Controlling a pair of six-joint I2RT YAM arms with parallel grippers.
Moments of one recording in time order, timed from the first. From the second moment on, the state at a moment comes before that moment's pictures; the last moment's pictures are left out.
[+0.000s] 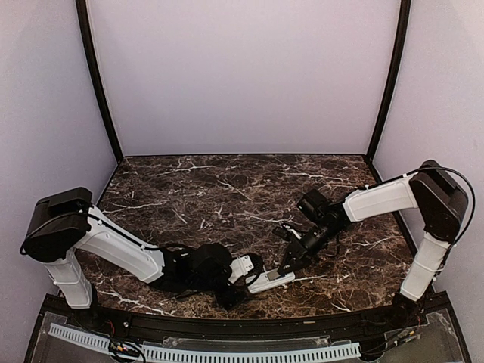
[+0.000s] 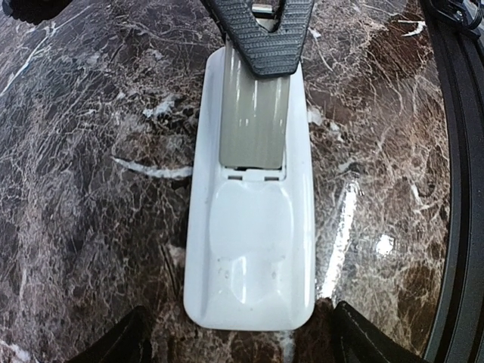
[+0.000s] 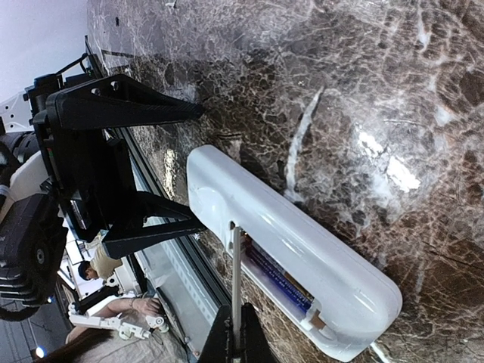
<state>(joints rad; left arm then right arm) -1.24 1.77 0.73 0.25 -0.03 -0.02 0.70 1.76 0.91 -0.48 -0.91 0.35</state>
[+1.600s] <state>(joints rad) -1.25 1.83 0.79 0.27 0.00 0.01 0.73 1.74 0.89 -0.46 -0.91 0.39</state>
